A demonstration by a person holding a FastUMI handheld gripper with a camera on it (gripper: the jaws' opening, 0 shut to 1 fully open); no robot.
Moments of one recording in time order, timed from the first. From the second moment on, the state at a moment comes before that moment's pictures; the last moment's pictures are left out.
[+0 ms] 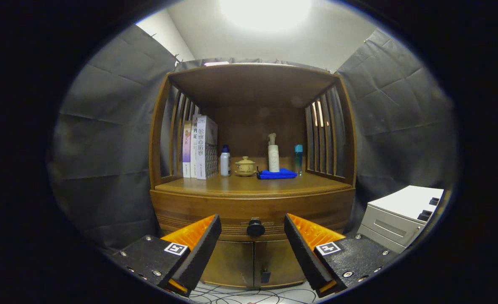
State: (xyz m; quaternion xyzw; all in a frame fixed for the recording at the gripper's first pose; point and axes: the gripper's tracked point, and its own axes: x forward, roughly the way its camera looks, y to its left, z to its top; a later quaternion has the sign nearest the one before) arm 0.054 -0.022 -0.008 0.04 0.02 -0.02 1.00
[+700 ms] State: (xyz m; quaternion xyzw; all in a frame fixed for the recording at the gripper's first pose) arm 0.144 -0.010 -0.106 0.00 0.11 0.02 0.99
